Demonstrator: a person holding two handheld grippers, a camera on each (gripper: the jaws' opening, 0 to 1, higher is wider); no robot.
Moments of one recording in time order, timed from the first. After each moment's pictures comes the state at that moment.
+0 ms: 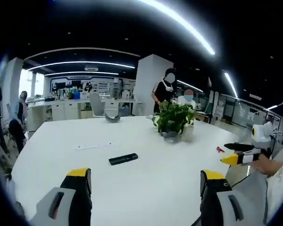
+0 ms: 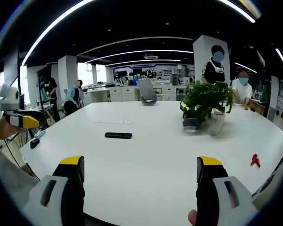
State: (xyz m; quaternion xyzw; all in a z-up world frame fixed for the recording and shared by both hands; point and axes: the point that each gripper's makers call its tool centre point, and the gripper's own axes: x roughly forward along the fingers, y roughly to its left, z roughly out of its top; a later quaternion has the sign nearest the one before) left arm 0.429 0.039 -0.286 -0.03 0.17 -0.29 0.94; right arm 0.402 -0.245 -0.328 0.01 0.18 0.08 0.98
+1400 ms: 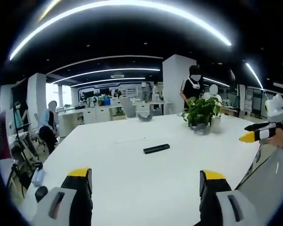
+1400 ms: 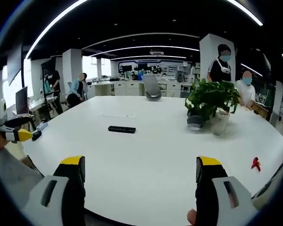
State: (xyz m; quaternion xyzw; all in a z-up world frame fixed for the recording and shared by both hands) left arm 0.392 0.093 -0.321 0.04 0.14 -0.16 0.98; right arm 0.400 -0.235 -0.335 -0.02 0.20 0.10 0.97
